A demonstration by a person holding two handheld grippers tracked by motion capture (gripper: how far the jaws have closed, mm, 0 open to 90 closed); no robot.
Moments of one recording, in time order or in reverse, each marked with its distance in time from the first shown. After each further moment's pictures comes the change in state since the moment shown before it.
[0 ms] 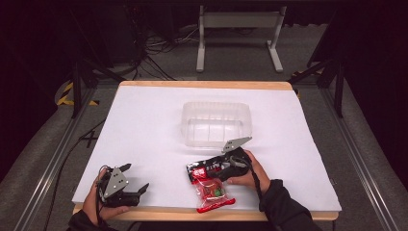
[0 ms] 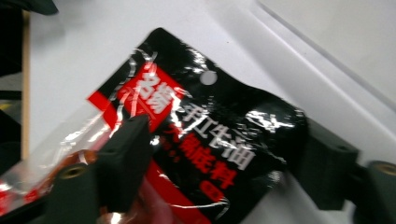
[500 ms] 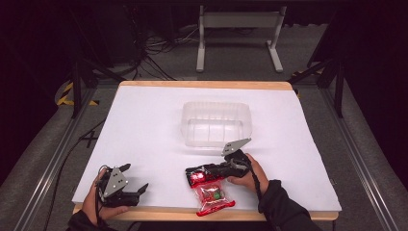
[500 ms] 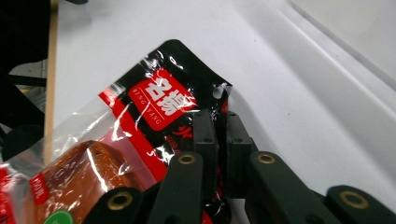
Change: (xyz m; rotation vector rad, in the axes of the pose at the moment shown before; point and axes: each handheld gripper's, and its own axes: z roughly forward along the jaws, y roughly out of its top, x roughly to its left) left arm 0.002 -0.001 -0.001 0.007 0.001 -0.005; right arm 0.003 -0.002 -0.001 -0.004 0.081 -0.040
